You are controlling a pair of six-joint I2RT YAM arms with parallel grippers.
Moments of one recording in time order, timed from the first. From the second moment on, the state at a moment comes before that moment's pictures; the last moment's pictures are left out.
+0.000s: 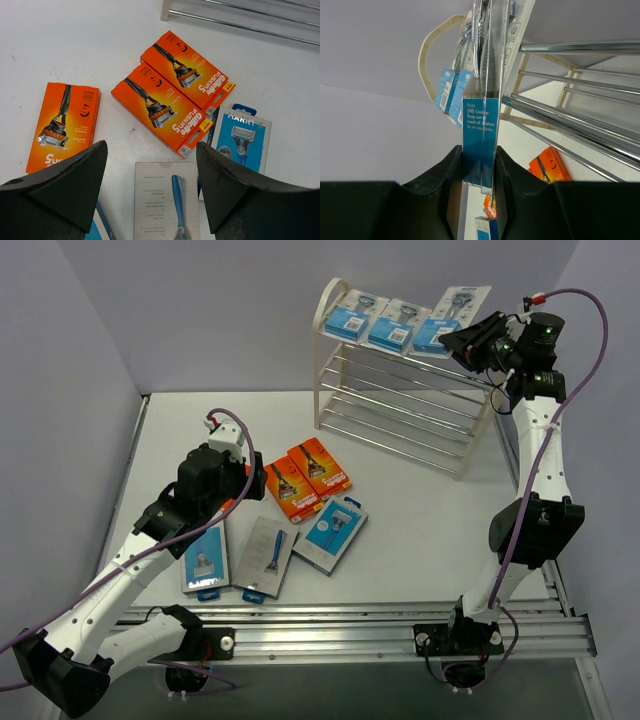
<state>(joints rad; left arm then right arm) -0.57 1.01 1.01 -0.40 -0.21 -0.22 -0.17 1.82 1.99 -0.37 -0.66 0.94</state>
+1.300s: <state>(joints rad) -0.57 1.01 1.01 -0.40 -0.21 -0.22 -0.17 1.82 2.05 -0.50 -0.64 0.88</state>
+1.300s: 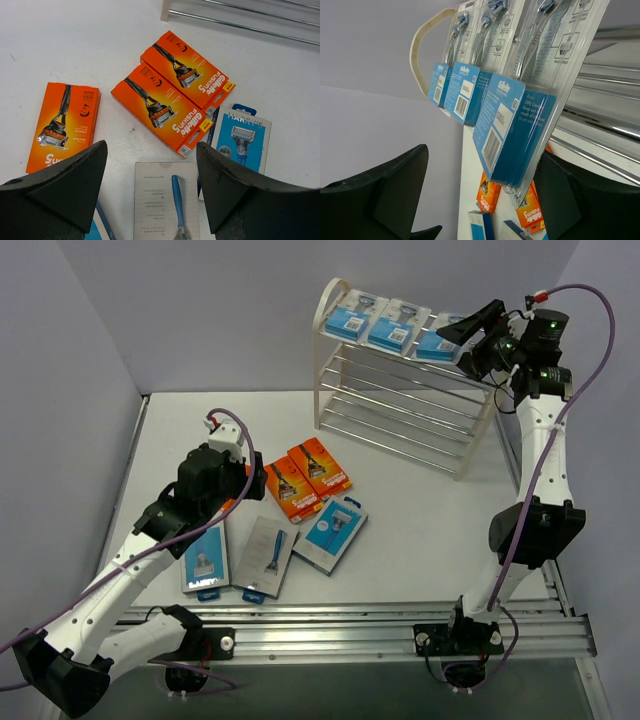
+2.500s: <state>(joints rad) -0.57 1.00 1.01 -0.40 -0.21 -0.22 -0.16 1.88 2.31 -0.85 -0.50 0.70</state>
